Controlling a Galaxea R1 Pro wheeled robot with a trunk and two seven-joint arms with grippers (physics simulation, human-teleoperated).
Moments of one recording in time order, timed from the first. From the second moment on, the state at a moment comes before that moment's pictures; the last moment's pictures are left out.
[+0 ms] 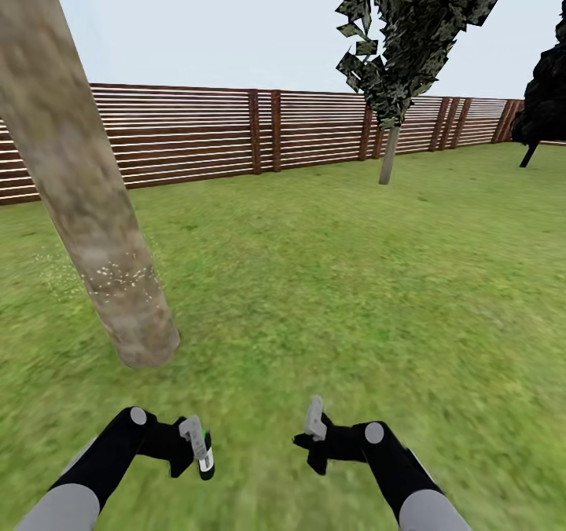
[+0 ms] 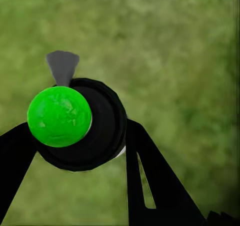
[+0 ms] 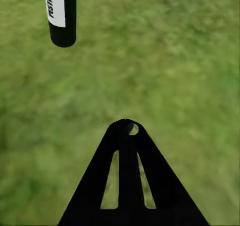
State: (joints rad) left arm -0.55 0.12 0.05 -0.71 -0.79 0.08 -1.07; right arm -0.55 0.15 -0.19 -0.62 0.88 -0.27 0.93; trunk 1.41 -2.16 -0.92
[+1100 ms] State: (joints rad) left arm -0.54 -0.03 -0.08 -0.71 -0.79 0.07 -0.99; right arm -0.59 0.17 -0.15 -0.64 0.87 -0.27 0.98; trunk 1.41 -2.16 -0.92
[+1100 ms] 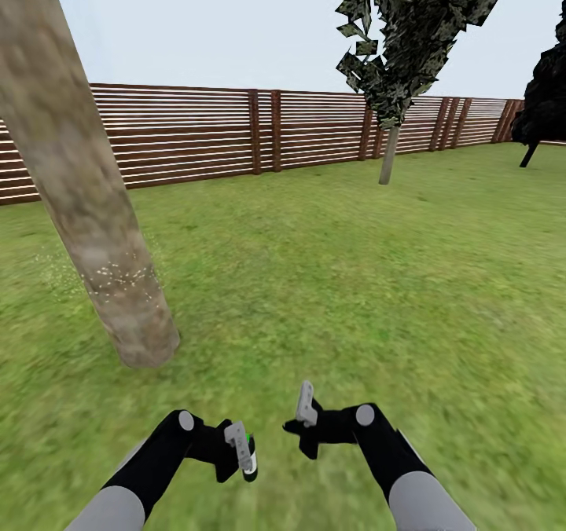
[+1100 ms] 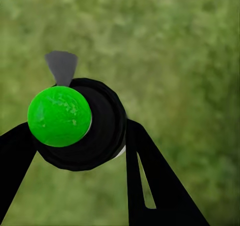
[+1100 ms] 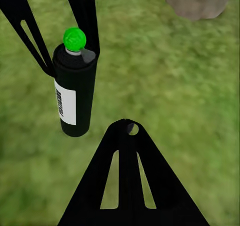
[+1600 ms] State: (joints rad) left arm -0.54 -0.05 -0.08 -0.70 -0.79 0.06 -0.93; right arm -0.62 0.17 -0.15 -0.59 0.87 -0.27 1.04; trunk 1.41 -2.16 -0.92
